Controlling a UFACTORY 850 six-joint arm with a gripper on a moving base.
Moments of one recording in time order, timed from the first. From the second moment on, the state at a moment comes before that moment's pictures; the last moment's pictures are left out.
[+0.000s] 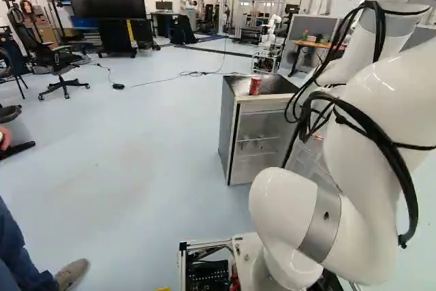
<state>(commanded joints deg) -41.9 -3.1 -31.5 1.5 24.8 4.8</state>
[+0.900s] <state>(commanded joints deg) -48.2 -4.4 -39.7 -2.3 13.0 4.8</state>
